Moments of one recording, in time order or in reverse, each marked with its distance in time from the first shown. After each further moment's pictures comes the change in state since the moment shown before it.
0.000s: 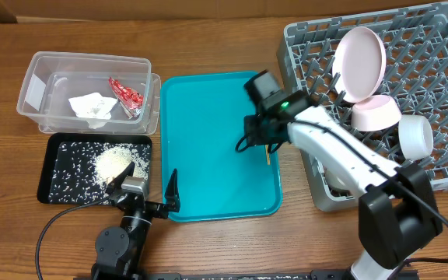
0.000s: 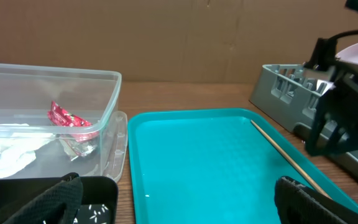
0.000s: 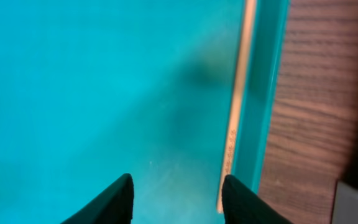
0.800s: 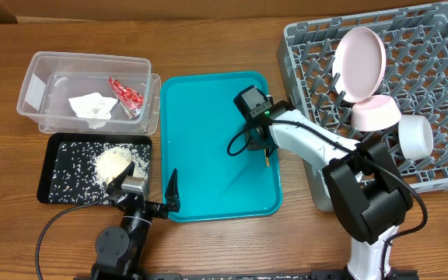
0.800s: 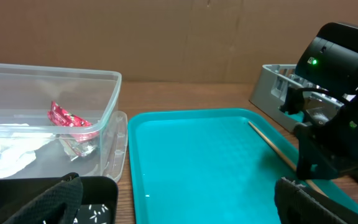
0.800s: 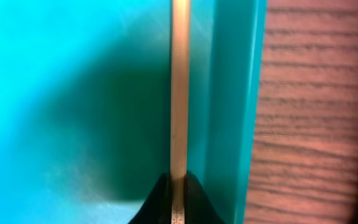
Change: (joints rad) left arm 0.000 0.000 0.000 0.000 0.000 0.000; right arm -0.005 0.184 -0.027 0.096 0.160 0.014
